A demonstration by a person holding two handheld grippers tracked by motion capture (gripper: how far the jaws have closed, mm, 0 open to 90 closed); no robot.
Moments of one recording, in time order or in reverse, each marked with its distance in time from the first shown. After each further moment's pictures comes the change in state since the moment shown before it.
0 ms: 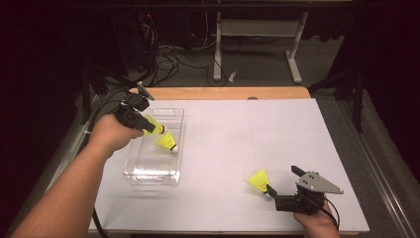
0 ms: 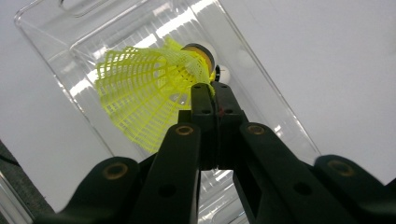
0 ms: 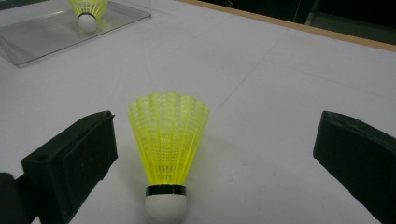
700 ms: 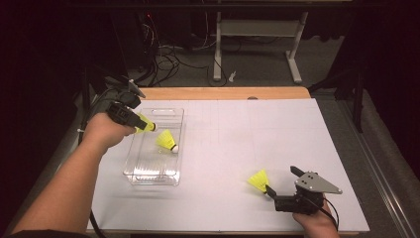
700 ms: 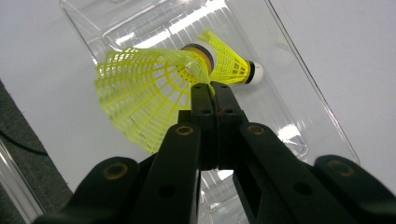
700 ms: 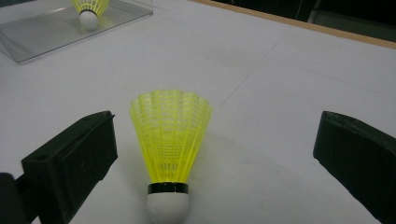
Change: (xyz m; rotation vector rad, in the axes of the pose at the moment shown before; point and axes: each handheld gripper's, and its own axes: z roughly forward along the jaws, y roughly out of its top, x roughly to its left) left arm 0.024 -0.002 -0.001 0.013 0.038 -0.059; right arm 0.001 -0.001 0.001 0.009 0.004 -0.002
